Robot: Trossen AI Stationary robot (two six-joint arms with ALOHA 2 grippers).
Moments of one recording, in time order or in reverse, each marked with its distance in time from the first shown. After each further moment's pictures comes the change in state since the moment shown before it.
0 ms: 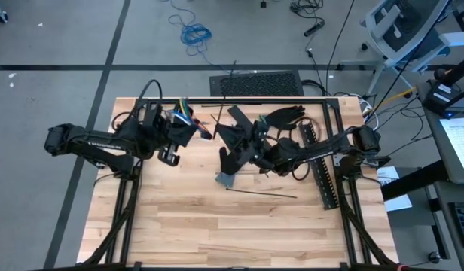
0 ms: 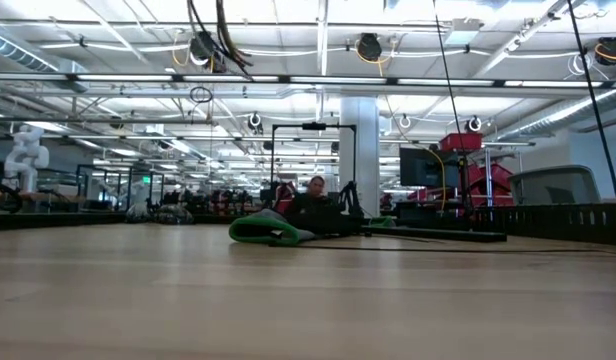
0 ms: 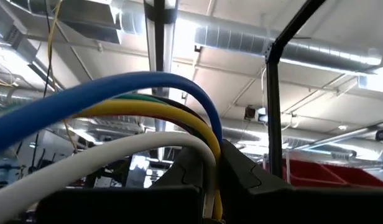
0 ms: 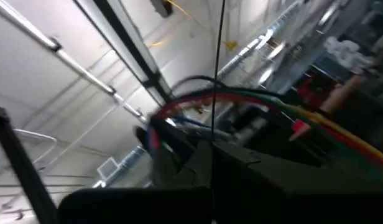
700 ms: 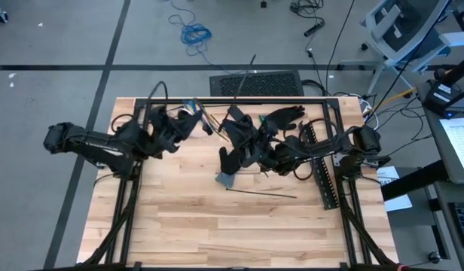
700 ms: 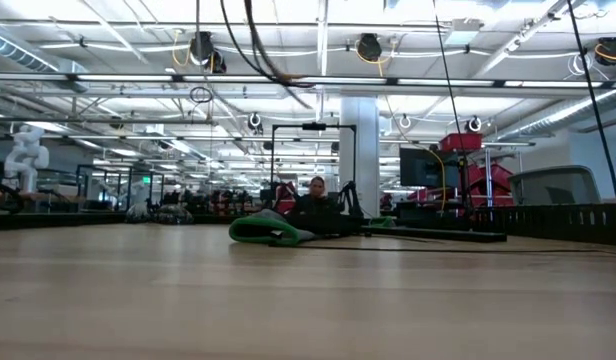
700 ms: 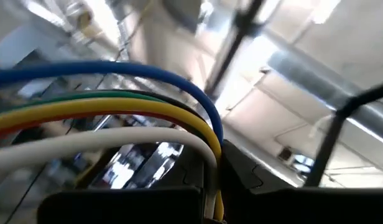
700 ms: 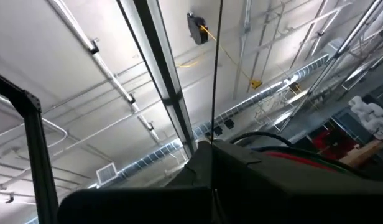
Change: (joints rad) left arm -0.066 -0.018 -0.001 -0.084 -0.362 -0.322; right arm 0.008 -0.008 0.041 0.131 -0.066 -0.286
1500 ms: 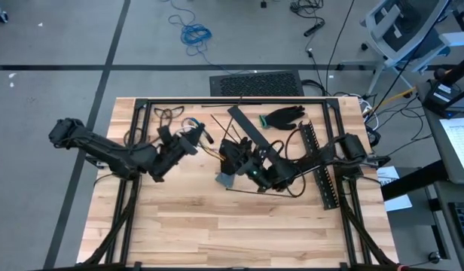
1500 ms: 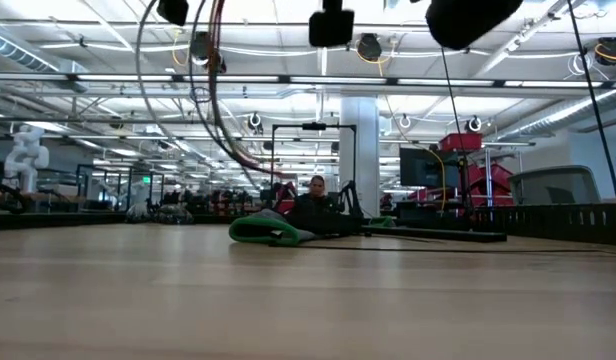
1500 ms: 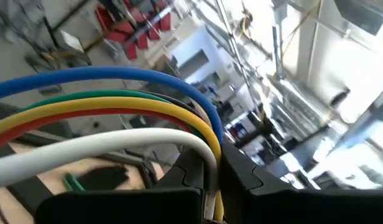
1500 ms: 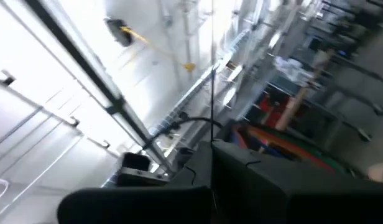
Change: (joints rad) left arm -0.241 0.042 -0.014 -0.308 -0.811 -0.168; right arm 0.083 0.154 -0.166 0.206 0.336 0.233
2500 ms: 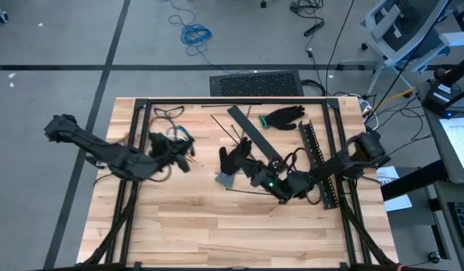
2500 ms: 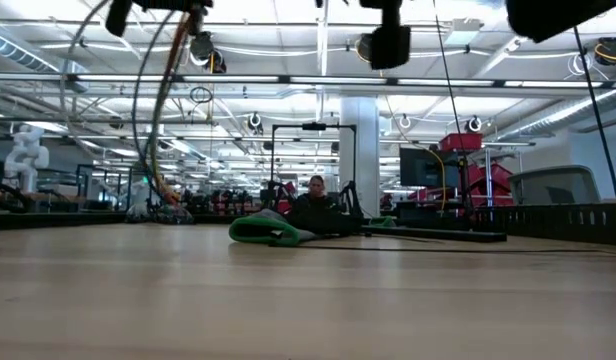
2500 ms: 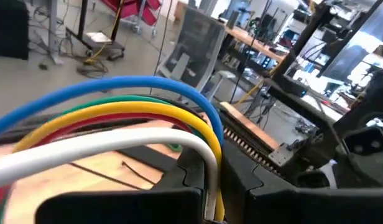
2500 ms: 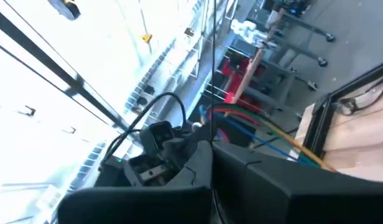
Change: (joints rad) left arm -0.121 -0.160 0.000 -0.799 -0.009 -0.083; right arm 0.149 -0.118 -0.242 -0.141 0.194 0.223
